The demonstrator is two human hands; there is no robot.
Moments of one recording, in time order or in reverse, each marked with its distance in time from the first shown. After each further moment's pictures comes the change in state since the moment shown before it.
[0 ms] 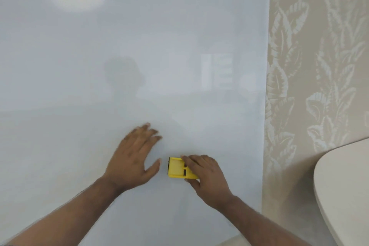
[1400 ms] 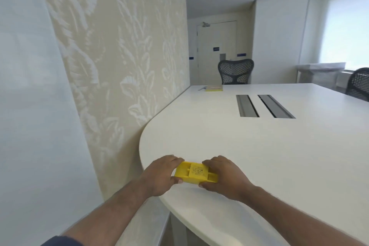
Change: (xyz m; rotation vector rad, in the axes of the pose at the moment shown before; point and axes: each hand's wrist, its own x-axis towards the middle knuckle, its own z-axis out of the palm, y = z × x) left_hand 0.142 0.449 0.137 -0.969 -0.679 0.543; right_hand -0.300 0.048 -0.328 -0.506 -0.197 1.037
